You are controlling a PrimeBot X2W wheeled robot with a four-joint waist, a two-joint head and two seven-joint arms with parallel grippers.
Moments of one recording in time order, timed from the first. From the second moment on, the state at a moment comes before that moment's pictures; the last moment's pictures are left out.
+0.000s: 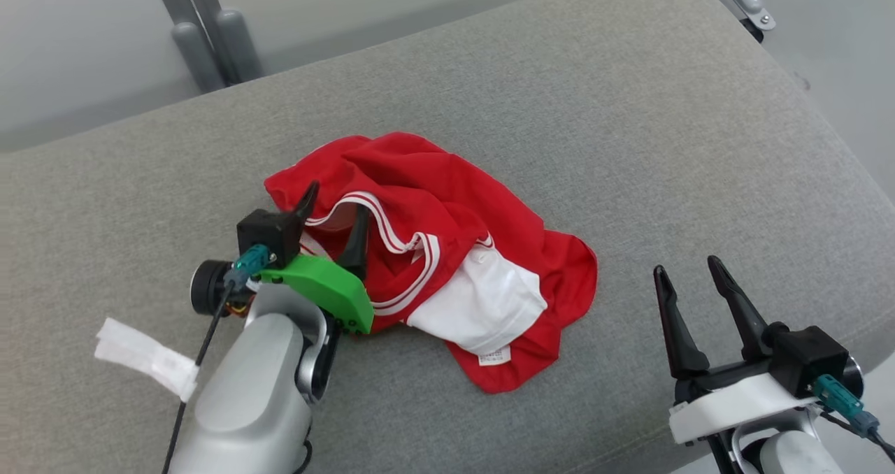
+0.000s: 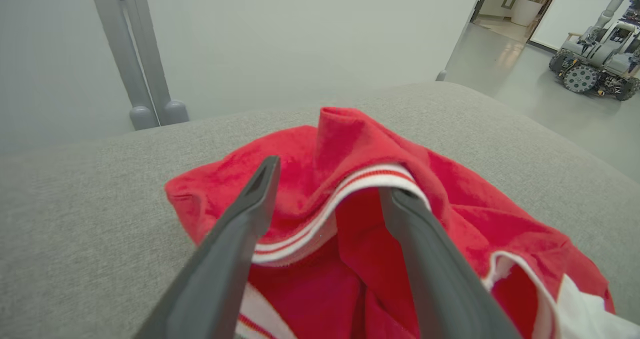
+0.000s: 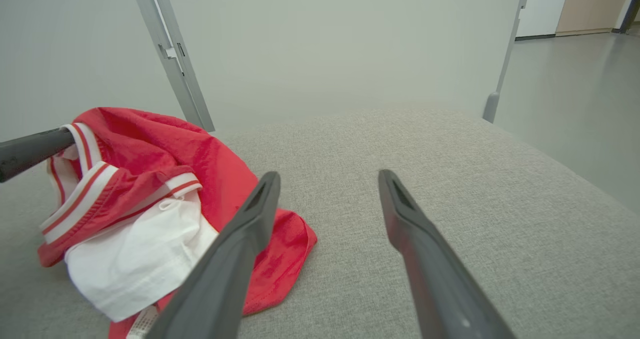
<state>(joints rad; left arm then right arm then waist) -0.58 0.06 -0.44 0.75 -0.46 -0.03 -0.26 -0.01 -0.10 0.09 0.07 0.20 0.13 -0.26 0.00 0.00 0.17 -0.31</state>
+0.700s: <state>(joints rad) 0.16 0.05 -0.14 0.08 -0.29 0.01 -0.26 0.12 -0.16 -0.05 0.04 0.14 0.13 -0.26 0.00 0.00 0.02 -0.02</state>
